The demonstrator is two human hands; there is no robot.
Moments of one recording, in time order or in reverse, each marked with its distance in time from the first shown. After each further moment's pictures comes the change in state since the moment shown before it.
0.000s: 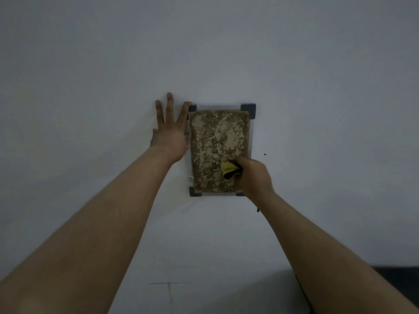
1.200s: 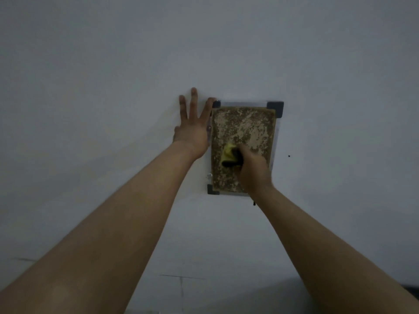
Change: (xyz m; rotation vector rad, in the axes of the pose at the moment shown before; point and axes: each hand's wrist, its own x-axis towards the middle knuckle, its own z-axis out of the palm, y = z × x) left_hand 0.000 0.004 0.001 0.033 0.015 -0.044; right_hand 0.026 -0.049 0.023 0.075 0.027 -0.089
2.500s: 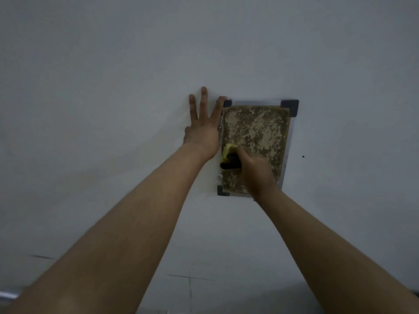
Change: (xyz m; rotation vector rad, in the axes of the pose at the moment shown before) left_hand -0.005 0.004 -0.003 0.005 0.044 0.017; right_hand 0.002 -0.018 0.010 -0.178 -0.019 -0.208
